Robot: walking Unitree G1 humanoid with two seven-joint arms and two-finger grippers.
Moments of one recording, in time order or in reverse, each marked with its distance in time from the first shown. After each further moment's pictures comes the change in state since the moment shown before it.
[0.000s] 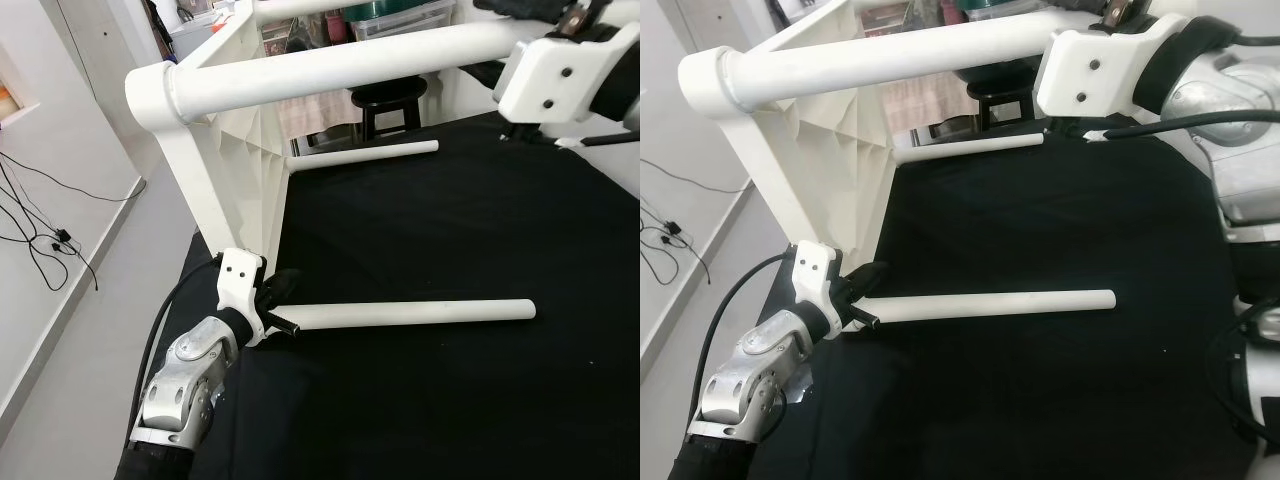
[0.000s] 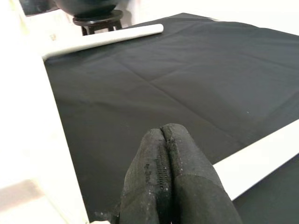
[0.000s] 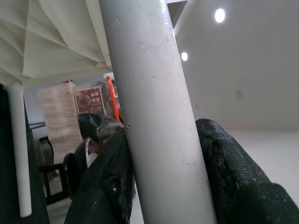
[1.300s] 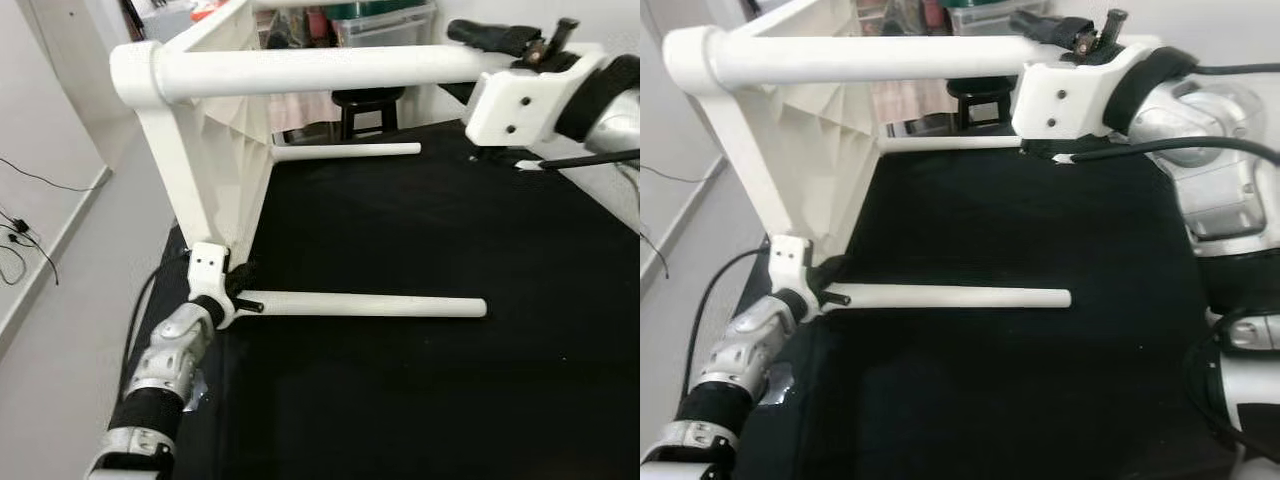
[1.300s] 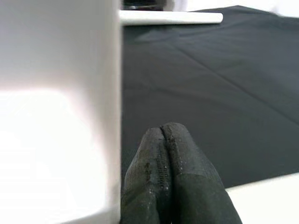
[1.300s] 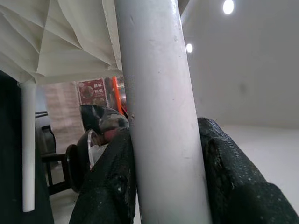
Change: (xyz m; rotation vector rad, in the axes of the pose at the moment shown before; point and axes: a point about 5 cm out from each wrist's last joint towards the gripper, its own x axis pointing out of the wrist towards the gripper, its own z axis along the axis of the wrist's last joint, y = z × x) left arm 0.014 0.097 -0.002 0.067 0.022 0.238; right arm 0.014 0.014 0.000 0.062 0.047 -0.087
